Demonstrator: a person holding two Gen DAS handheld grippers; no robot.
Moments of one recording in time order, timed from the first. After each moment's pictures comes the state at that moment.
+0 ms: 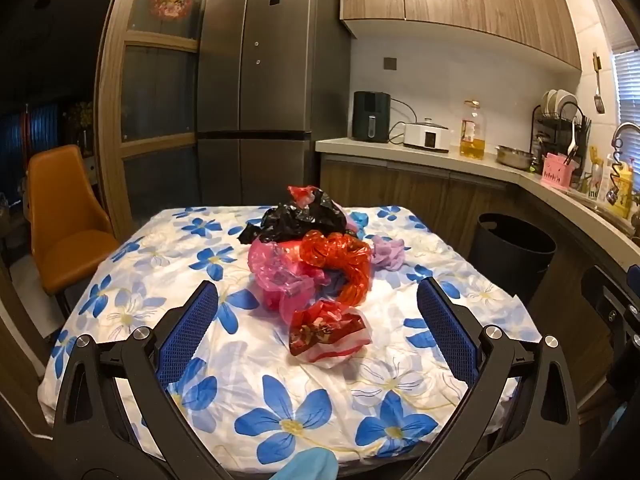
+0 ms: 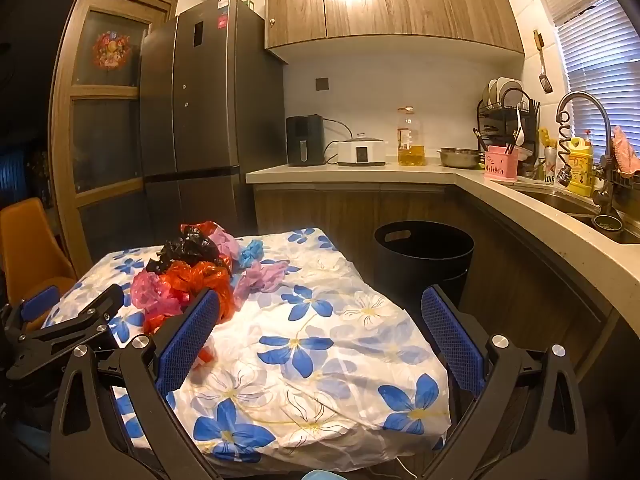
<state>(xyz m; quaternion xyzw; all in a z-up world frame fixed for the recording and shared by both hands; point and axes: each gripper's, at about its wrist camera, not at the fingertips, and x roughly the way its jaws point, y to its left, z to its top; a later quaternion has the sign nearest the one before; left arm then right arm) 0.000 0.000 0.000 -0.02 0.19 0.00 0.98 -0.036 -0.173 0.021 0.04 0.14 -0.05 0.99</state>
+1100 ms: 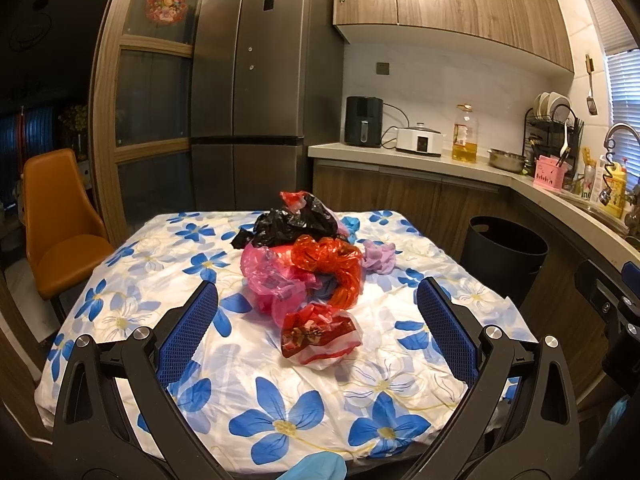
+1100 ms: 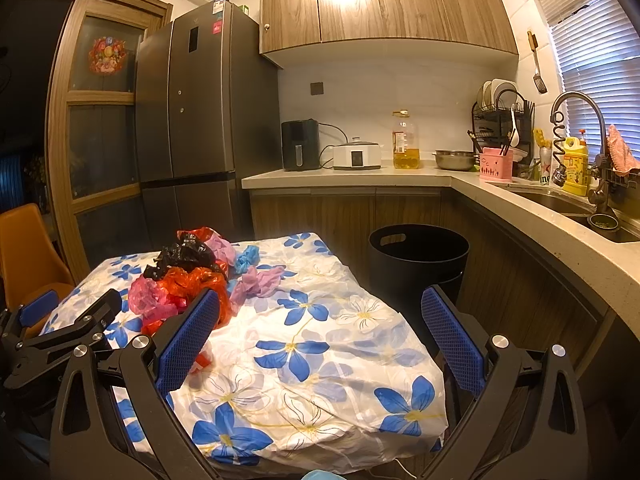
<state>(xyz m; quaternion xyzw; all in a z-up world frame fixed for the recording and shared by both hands) -0.007 -0.008 0.008 -0.01 0.17 -0.01 0.98 -0.038 -0.177 0.024 0.04 0.14 -0.06 0.99</state>
